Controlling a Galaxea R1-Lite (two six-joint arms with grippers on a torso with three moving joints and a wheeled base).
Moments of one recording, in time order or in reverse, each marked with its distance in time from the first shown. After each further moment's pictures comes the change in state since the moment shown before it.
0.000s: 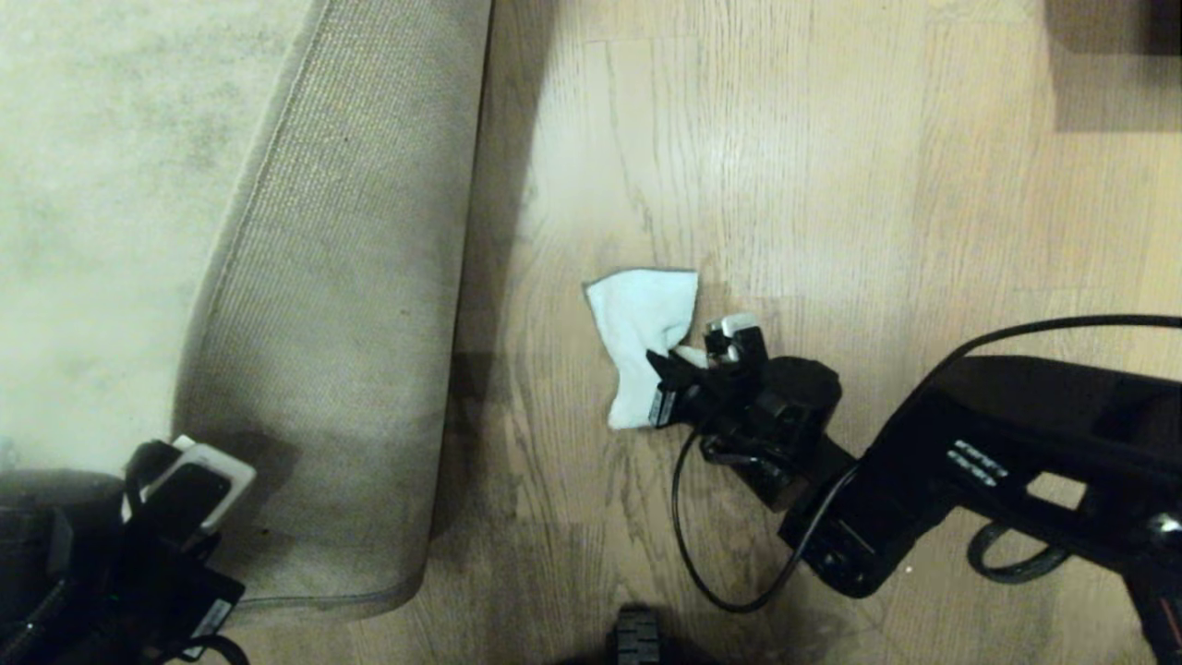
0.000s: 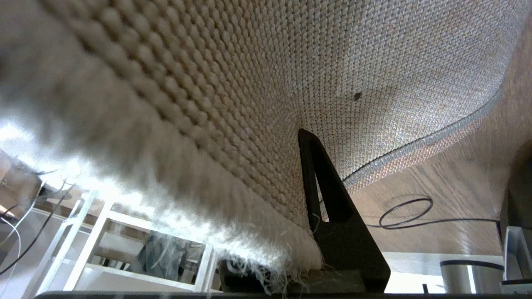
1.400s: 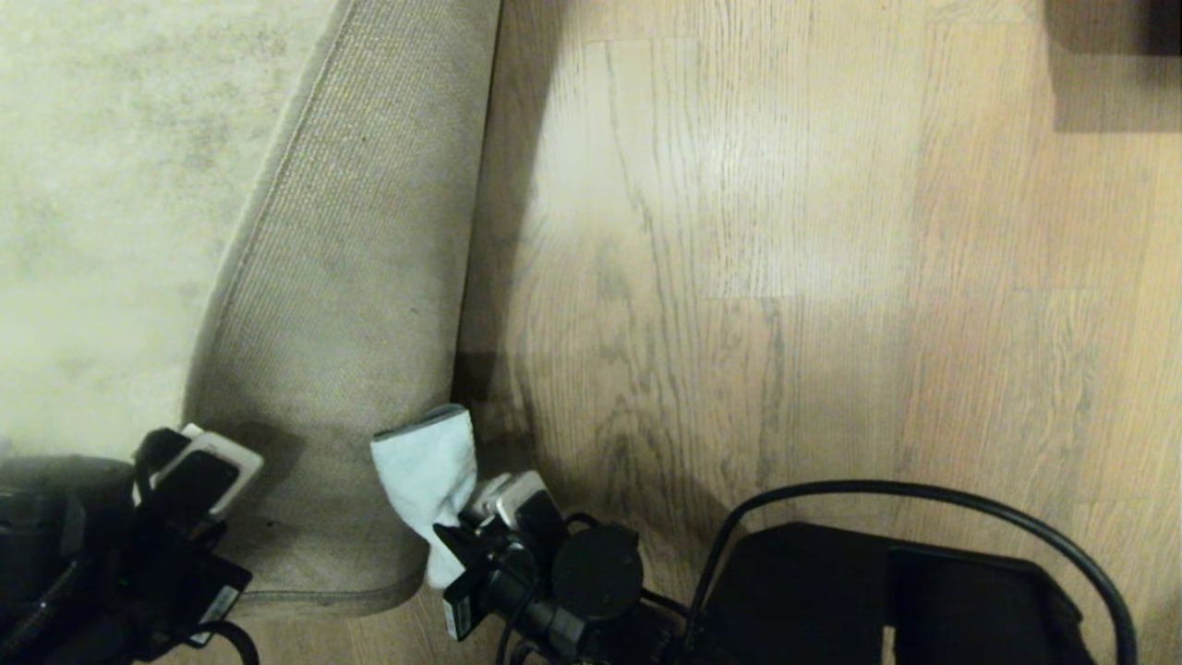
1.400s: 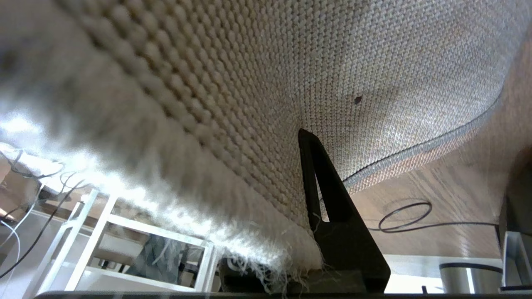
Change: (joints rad) left arm -0.002 0.021 -0.024 -0.003 -0.001 0.000; right arm 0.460 0.273 -0.212 -0.002 -0.001 0.011
